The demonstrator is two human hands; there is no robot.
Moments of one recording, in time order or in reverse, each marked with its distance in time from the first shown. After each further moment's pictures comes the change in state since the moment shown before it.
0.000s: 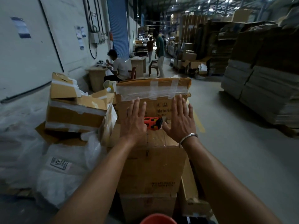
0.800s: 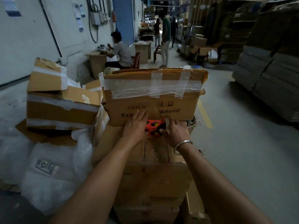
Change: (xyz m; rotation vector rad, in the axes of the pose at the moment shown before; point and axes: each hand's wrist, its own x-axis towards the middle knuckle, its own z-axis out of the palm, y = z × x) left_hand 0.091 -0.041 0.149 -0.017 -0.356 -0.048; right_hand 0.074 0.026 0.167 0.290 -0.374 0.126
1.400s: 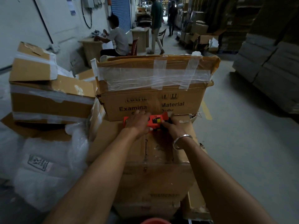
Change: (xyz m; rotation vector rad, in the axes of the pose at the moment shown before) left_hand 0.046 -0.017 0.035 -0.074 -0.181 0.015; right_hand 0.031 -0.005 0.039 1.083 -0.208 0.441
